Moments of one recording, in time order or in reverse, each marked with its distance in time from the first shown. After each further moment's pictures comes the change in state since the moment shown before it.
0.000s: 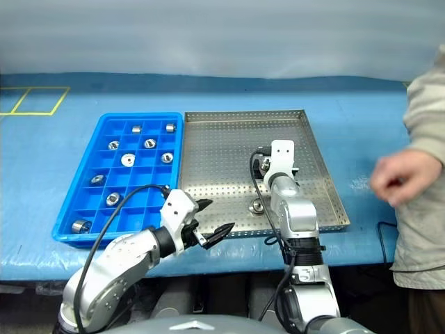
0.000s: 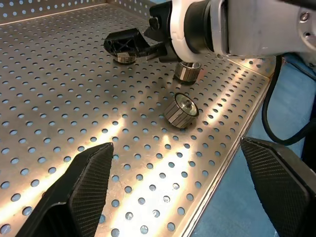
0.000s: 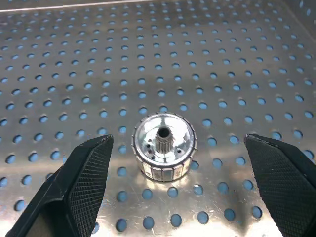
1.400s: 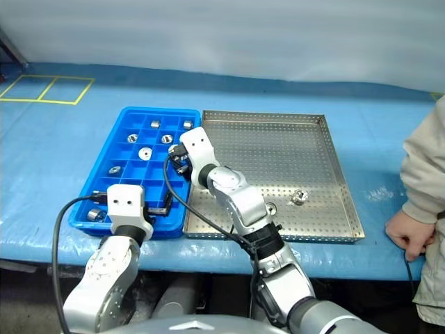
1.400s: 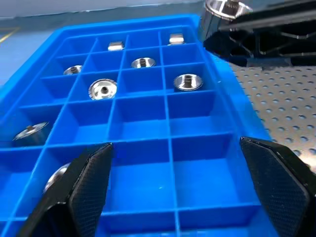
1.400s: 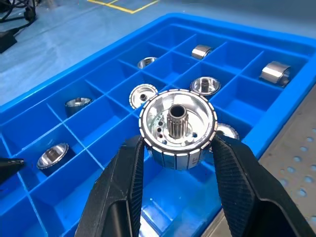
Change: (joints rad) left arm 0.187 -0.230 0.169 -0.023 0.290 -0.174 0.478; right arm -0.174 0.152 0.375 0.025 0.035 -0.022 0.348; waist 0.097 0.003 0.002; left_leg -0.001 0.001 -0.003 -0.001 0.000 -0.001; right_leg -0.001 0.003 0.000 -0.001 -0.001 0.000
